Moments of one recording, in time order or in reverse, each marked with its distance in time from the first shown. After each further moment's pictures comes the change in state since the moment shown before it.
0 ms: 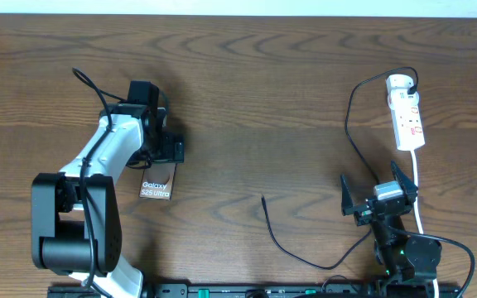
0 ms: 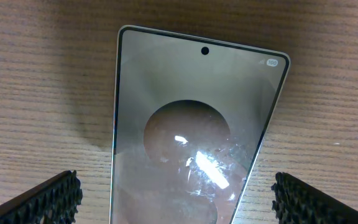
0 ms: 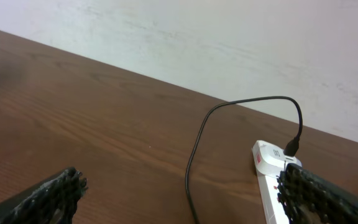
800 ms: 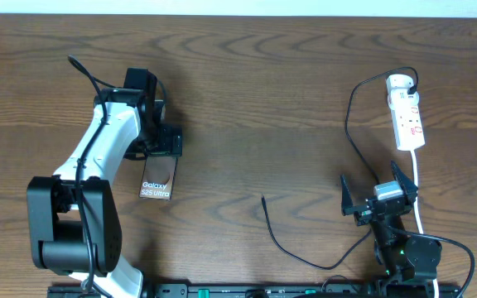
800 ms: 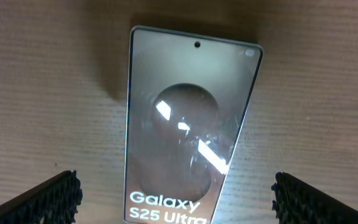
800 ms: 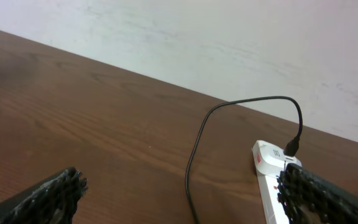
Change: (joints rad) left arm 0.000 0.000 0.135 -0.170 0.000 0.021; right arm 0.000 0.000 0.000 0.000 0.000 0.000
